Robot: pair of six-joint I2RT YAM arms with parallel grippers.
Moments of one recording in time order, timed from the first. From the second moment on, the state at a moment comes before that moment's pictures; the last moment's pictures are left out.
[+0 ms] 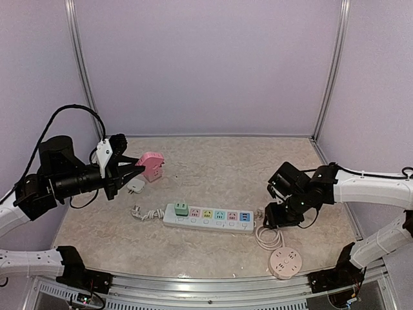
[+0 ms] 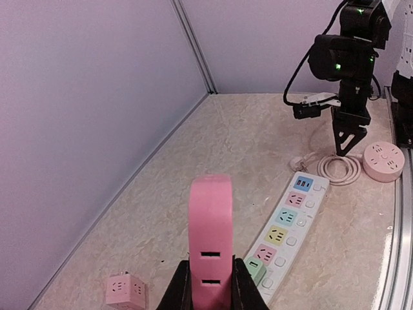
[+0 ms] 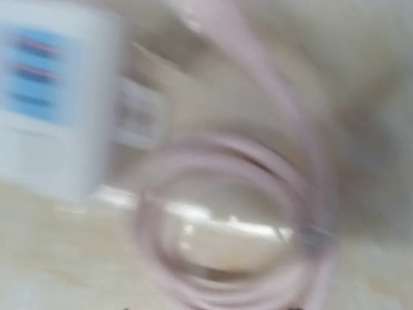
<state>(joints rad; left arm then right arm) -0.81 0.75 0.81 -0.27 0.13 0.37 0.85 1.31 0.81 -0.76 0.00 0.73</state>
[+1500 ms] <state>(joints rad) -0.79 0.73 0.81 -0.25 0.10 0.43 0.91 2.06 1.53 -0.48 0.08 0.47</state>
